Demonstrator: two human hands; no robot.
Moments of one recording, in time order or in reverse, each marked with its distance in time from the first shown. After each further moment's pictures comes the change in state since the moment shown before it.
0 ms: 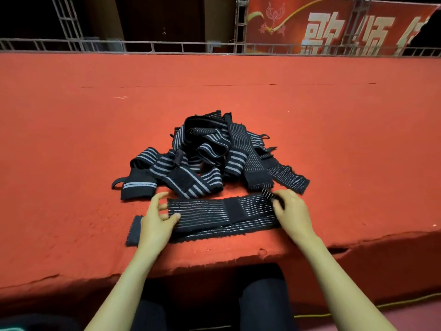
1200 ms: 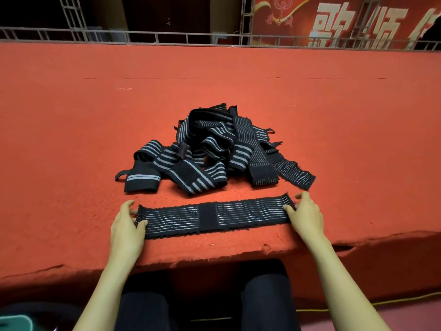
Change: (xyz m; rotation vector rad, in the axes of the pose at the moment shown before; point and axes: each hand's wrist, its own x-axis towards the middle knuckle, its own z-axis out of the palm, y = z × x) left_hand -0.006 -0.035 -0.043 0.336 0.196 -0.065; right_hand -0.005 0.020 0.001 -0.114 -0.121 0.412
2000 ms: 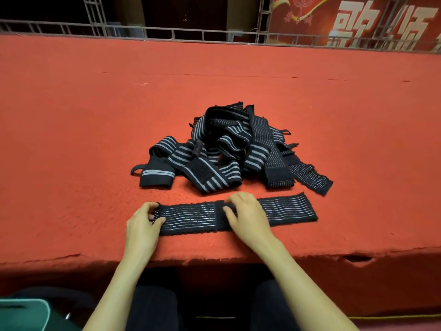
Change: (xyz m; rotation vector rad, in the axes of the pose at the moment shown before) left_hand -0.004 -0.002 -0.001 -0.013 -0.021 0.000; right_hand -0.064 -0.117 0.052 0.072 -0.094 -0.741
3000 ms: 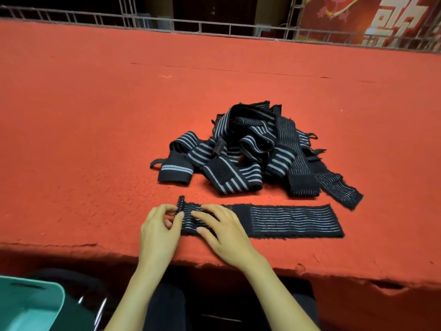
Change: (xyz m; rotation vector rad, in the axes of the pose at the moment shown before) left_hand -0.022 0.013 -0.003 -0.064 0.152 0.064; right_hand -0.001 -0.038 0.059 0.176 -0.206 -0.258
